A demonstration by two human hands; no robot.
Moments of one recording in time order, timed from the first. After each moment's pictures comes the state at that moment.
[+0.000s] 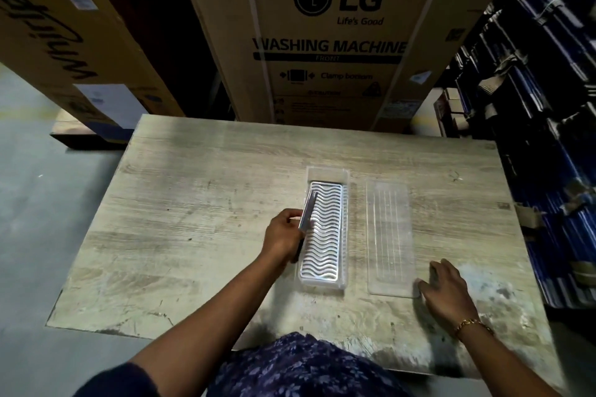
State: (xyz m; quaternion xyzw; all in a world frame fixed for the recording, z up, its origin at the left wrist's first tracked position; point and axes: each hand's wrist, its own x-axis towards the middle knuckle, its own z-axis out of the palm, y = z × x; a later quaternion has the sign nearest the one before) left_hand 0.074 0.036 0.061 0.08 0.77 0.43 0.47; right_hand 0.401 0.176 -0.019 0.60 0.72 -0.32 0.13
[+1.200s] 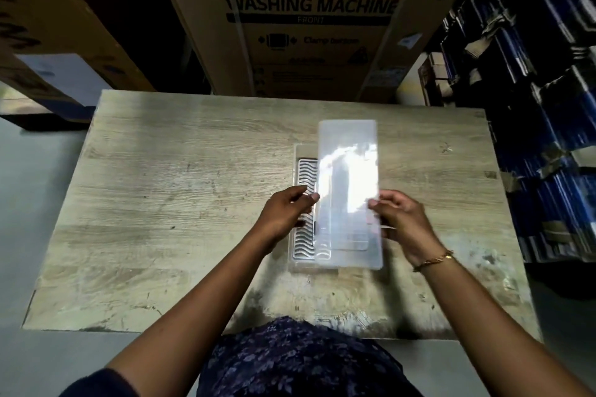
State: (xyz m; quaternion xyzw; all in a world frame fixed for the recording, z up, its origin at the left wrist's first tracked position) left_hand 0.065 0.049 0.065 0.15 0.70 0.44 0.55; right_hand 0.271 0.175 0.069 0.55 0.47 -0.67 -0.15
